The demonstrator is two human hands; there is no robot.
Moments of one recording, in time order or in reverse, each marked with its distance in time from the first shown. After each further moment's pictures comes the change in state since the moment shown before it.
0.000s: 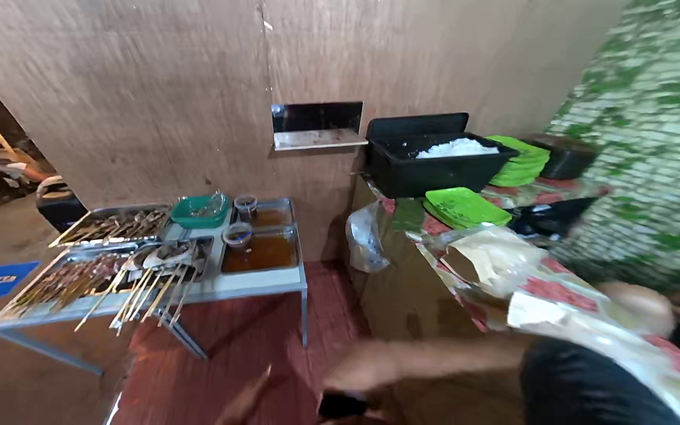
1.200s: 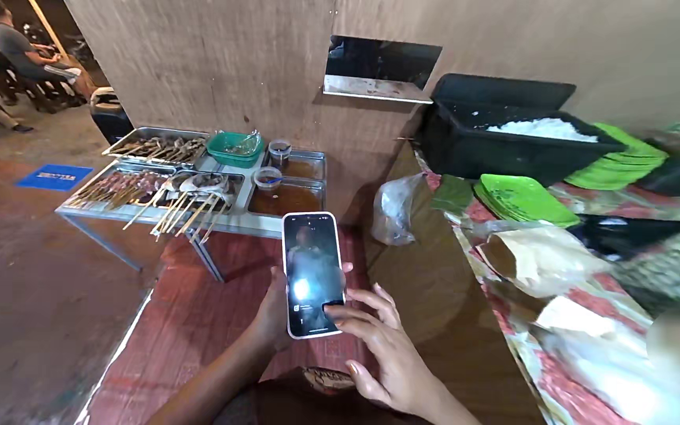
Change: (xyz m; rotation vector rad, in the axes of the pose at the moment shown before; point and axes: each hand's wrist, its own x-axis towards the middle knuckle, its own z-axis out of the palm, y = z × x) left_hand -0.012 0.098 0.032 -0.896 0.059 0.471; right_hand 0.000 -0.092 0.007 -0.087 1.154 0.011
